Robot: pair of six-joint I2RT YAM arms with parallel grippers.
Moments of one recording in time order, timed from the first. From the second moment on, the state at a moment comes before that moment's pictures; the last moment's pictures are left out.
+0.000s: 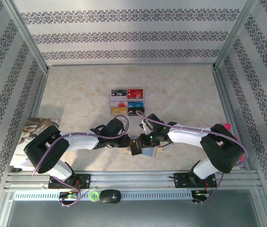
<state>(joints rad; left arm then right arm) -0.78 1.55 0.61 0.00 0.27 -0.71 0.75 1.53 0.68 -0.29 -0.42 0.60</state>
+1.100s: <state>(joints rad) -0.79 1.49 0.58 -0.04 0.25 -0.73 0.74 1.29 0.70 -0.50 -0.28 0.60</state>
